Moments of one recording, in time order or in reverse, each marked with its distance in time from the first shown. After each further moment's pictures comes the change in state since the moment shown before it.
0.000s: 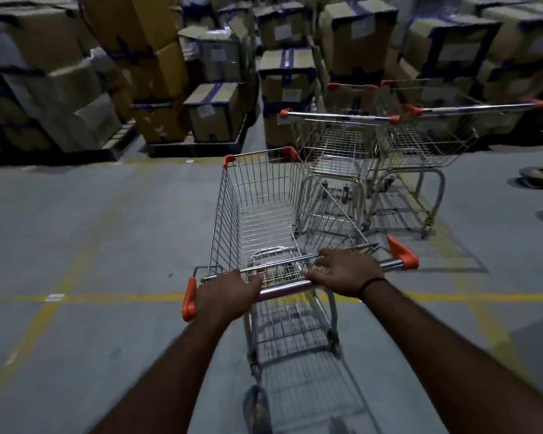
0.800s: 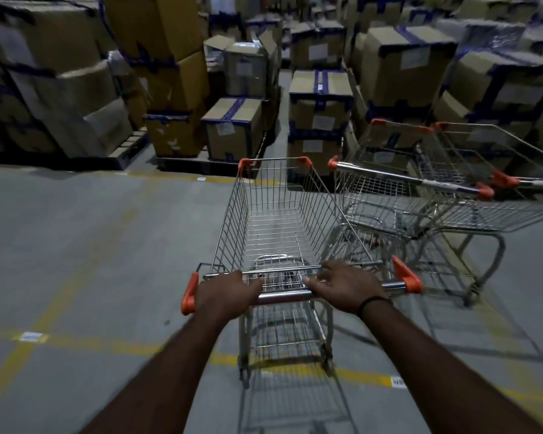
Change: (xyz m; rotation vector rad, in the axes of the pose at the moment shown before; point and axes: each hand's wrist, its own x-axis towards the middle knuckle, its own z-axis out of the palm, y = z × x) left_hand 0.331 -0.056 -0.092 -0.002 0.009 -0.012; right_hand 0.332 -0.025 -0.045 -0.021 -0.028 0.011
